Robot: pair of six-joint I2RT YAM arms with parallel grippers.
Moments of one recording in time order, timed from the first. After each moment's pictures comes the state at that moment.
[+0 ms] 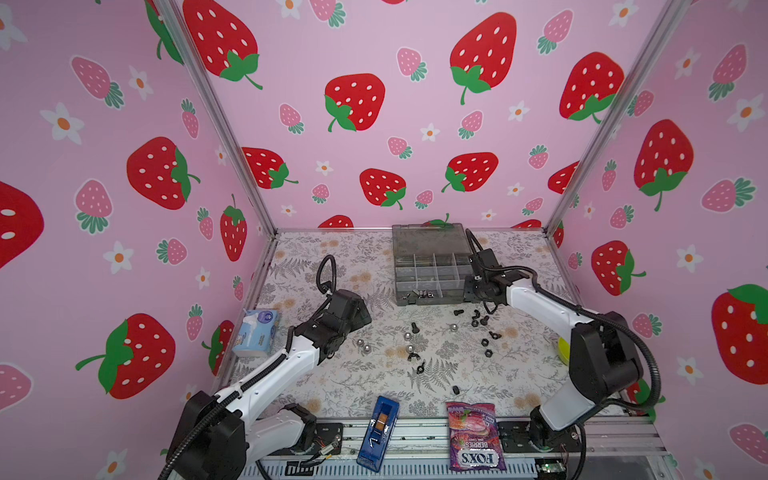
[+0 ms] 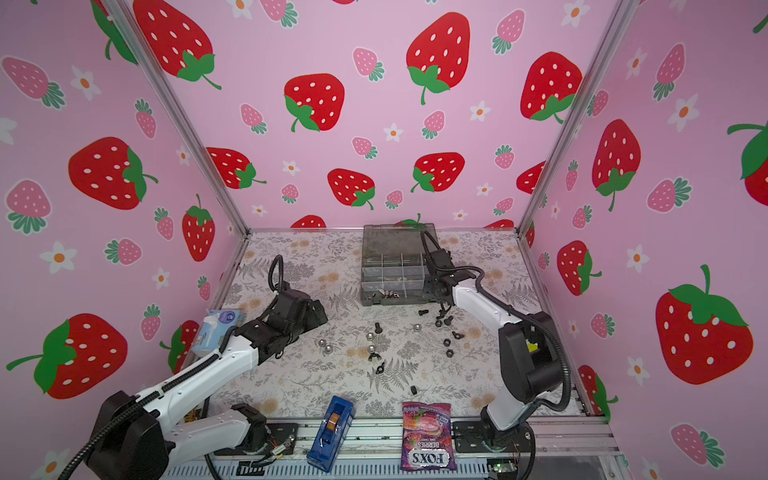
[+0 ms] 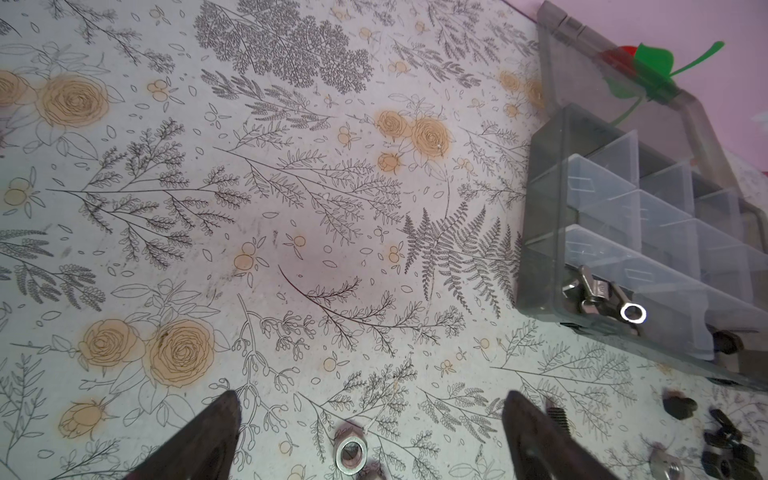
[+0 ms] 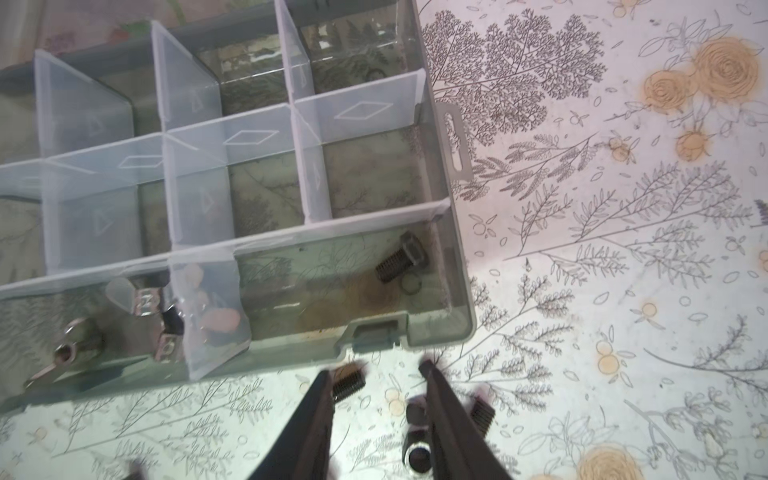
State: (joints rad) left arm -0.48 1.14 0.71 -0.42 -0.32 -0.77; right arm 0.53 1.61 1.13 -0.52 0.21 0.48
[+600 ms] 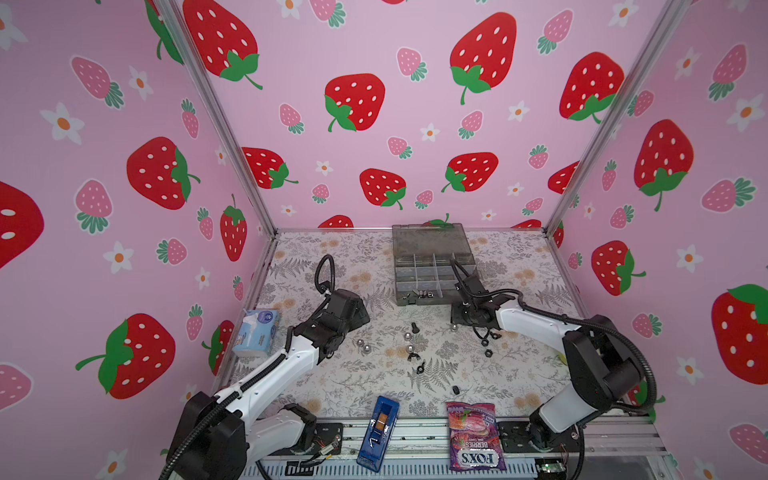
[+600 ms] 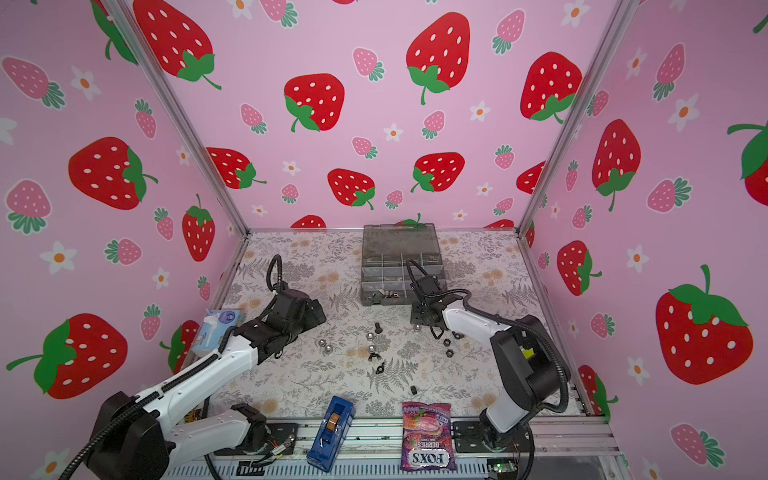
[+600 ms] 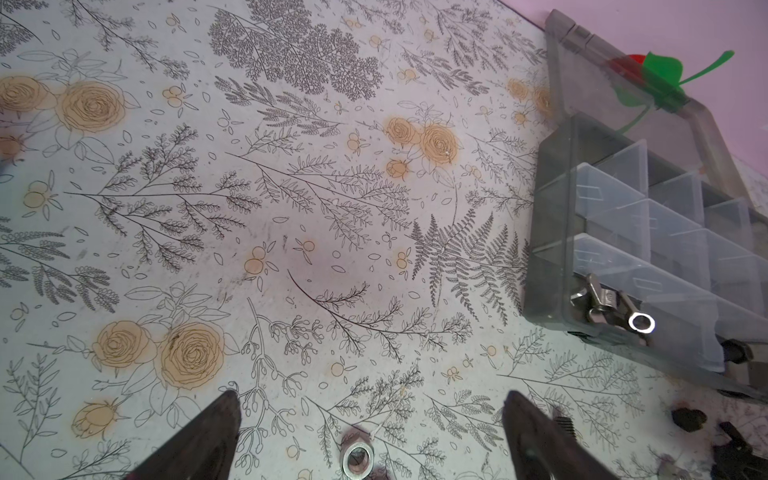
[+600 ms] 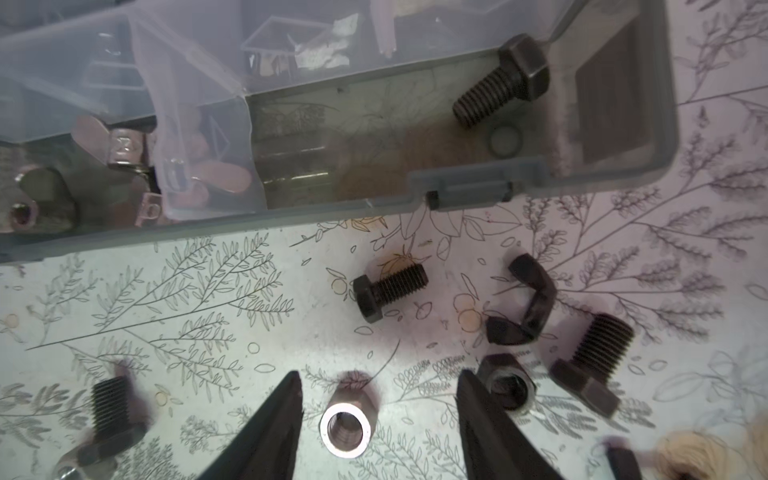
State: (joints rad) left arm -0.47 1.15 0.71 -0.42 -0.33 -0.77; right arm 0.65 1.64 0.93 -0.39 0.17 0.59
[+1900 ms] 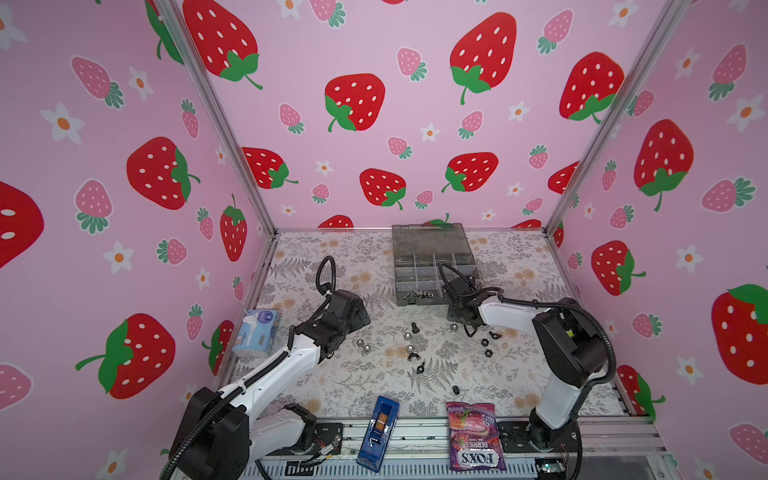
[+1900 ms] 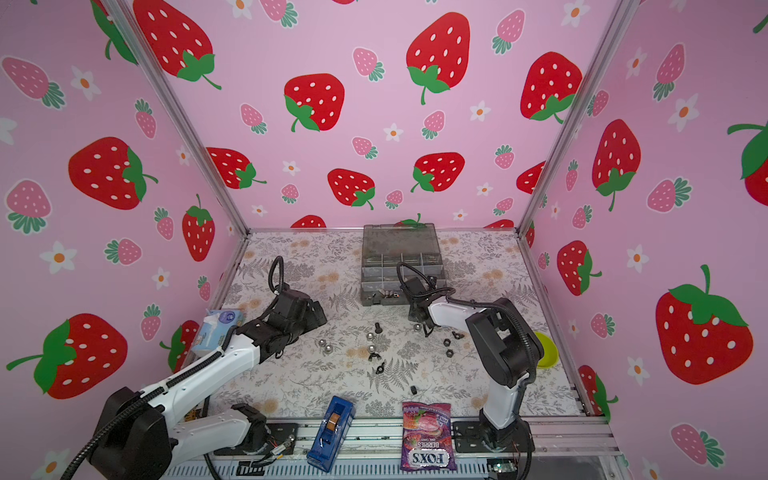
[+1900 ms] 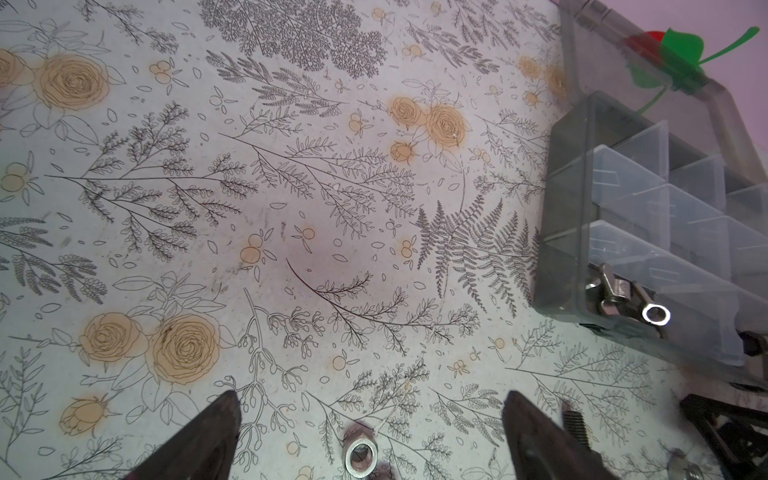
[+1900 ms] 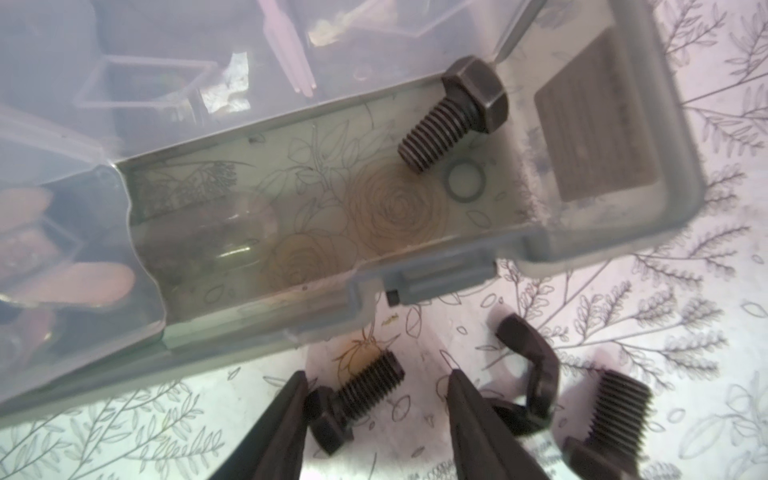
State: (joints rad) left arm -0.46 1.17 0.70 -0.41 -0.30 -0.78; right arm 0.67 1.79 0.99 -0.35 0.36 0.70
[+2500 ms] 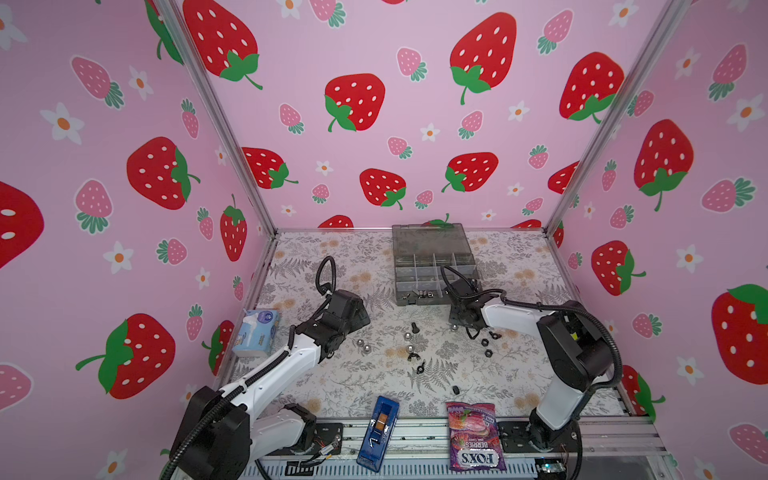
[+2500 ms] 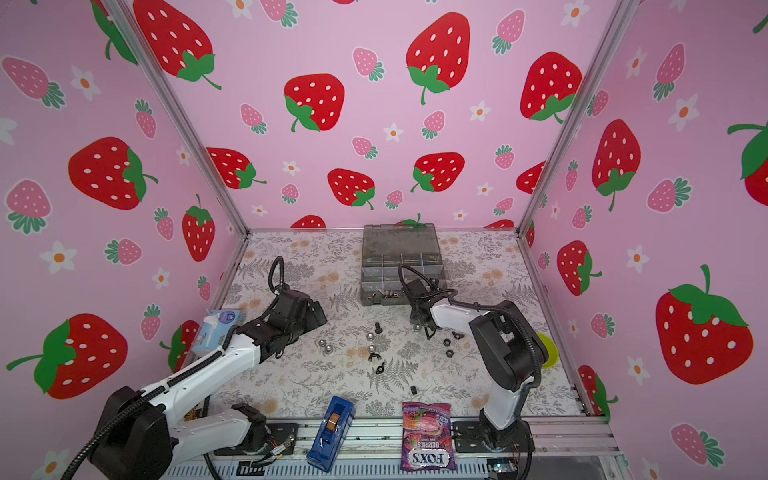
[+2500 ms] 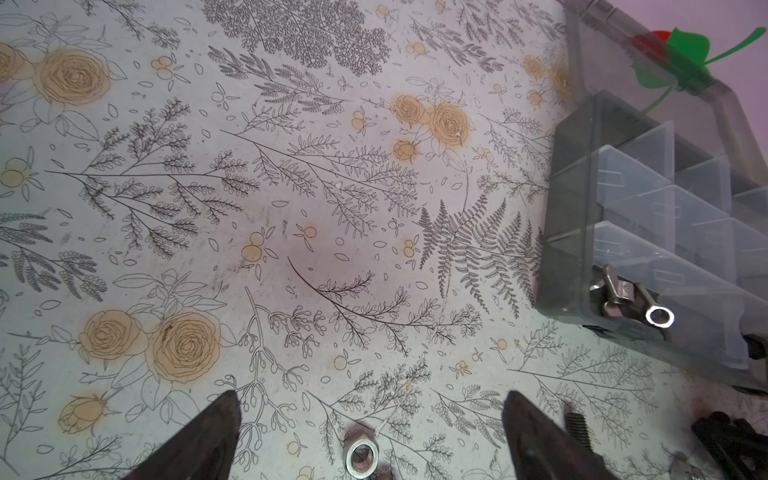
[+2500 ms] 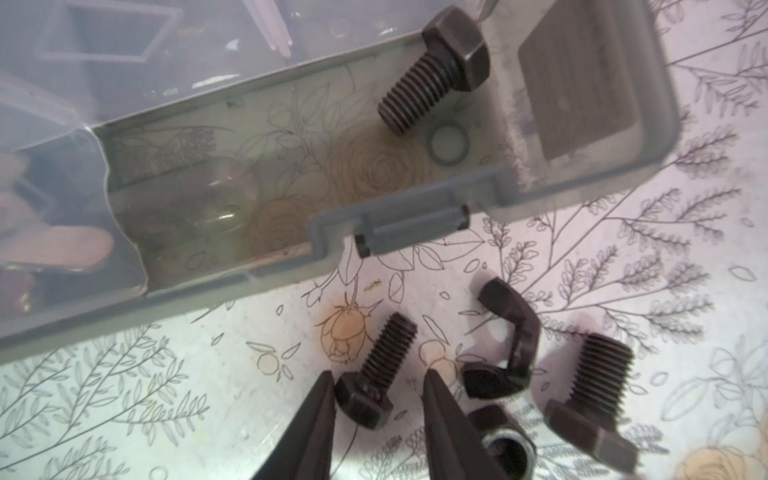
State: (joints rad) left arm -0.46 1.17 0.69 -0.41 -0.30 -0.78; right arm 0.67 1.76 0.97 -0.38 0.34 0.71
